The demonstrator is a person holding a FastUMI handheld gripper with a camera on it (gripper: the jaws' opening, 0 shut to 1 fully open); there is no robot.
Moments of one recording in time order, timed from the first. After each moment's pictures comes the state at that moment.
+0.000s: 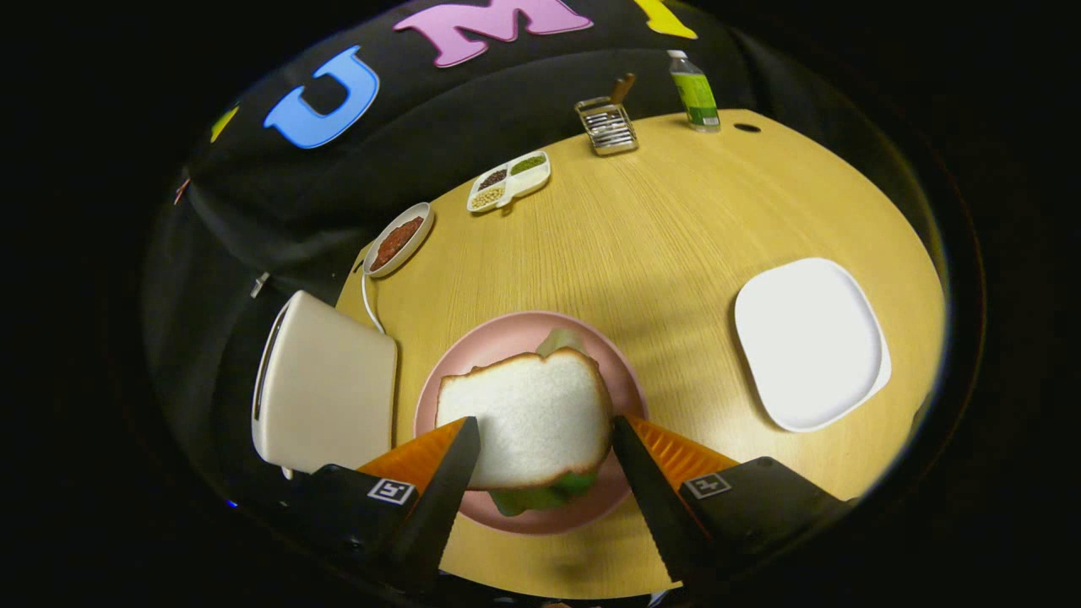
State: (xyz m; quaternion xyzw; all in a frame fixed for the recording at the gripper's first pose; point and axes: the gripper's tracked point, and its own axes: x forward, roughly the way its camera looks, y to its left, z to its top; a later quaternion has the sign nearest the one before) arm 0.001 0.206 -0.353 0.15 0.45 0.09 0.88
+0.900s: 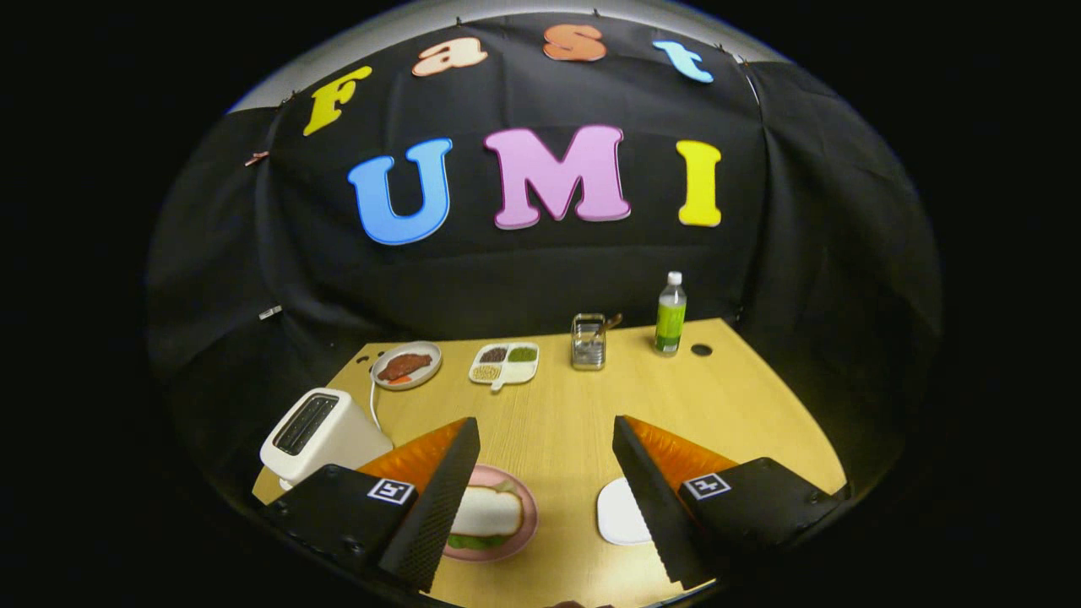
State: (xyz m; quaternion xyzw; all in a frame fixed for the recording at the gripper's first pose) arm 0.022 0.108 -0.117 0.03 0.17 0.06 0.98
